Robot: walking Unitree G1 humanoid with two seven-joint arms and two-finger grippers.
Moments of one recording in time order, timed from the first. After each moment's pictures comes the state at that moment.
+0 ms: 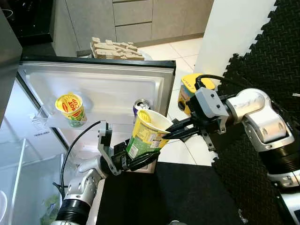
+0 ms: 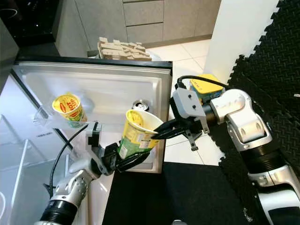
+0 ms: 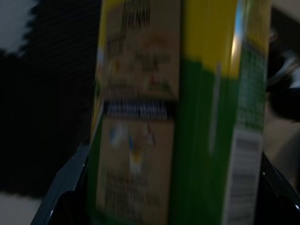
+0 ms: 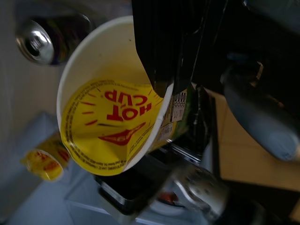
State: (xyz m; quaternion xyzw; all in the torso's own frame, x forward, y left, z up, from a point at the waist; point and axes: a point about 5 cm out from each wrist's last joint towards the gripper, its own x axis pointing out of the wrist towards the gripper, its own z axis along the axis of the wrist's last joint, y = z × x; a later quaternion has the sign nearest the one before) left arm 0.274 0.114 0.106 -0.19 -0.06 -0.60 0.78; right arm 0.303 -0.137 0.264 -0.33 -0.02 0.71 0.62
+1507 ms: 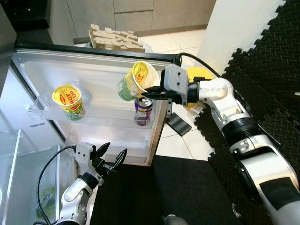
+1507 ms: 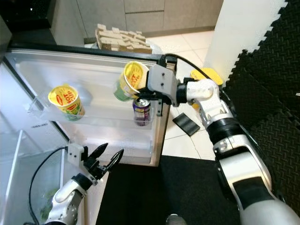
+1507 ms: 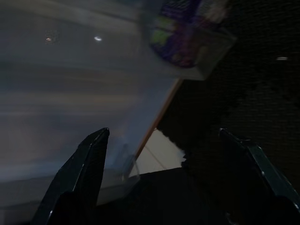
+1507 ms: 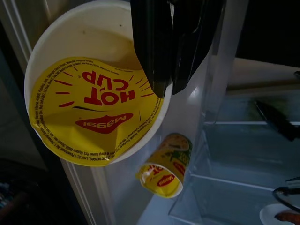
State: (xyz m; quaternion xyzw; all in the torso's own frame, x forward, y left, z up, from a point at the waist) left arm 0.261 0.170 0.043 -0.11 -0.02 -0.26 0.96; right arm 0.371 -0.092 0.274 -0.34 -0.16 0.56 0.74
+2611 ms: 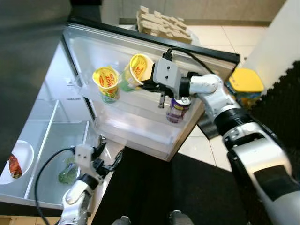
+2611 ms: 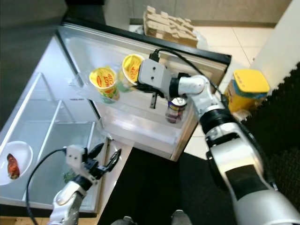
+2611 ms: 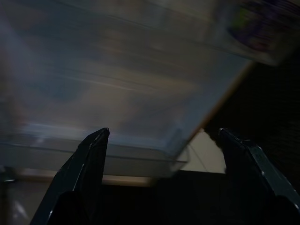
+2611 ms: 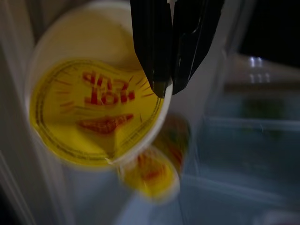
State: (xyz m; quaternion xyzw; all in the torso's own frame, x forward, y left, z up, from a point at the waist) left arm 0.260 0.160 0.045 -0.09 -0.03 -0.24 0.97; right arm 0.393 -0.096 0.272 -0.40 -0.11 0.48 0.77
